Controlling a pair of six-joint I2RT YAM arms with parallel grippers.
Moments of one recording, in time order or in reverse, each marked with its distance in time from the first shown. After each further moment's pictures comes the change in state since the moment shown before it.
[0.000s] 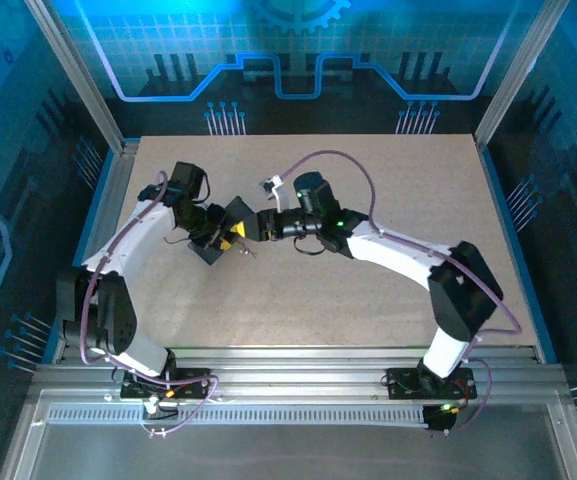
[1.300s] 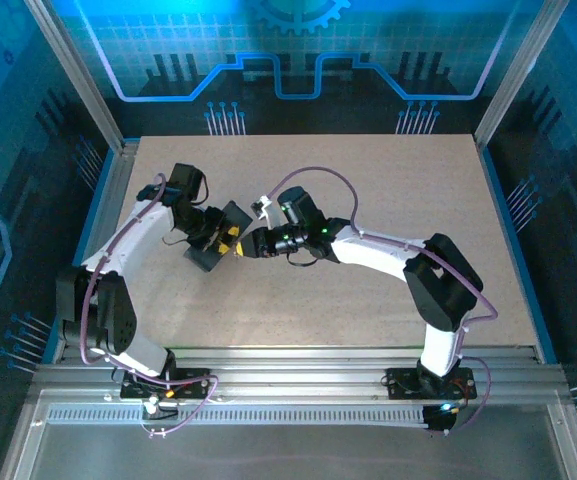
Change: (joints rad) left arm 0.005 0.000 0.000 -0.043 -0.006 -0.040; right arm 0.047 0.146 0.017 -0.048 -0.005 0.061
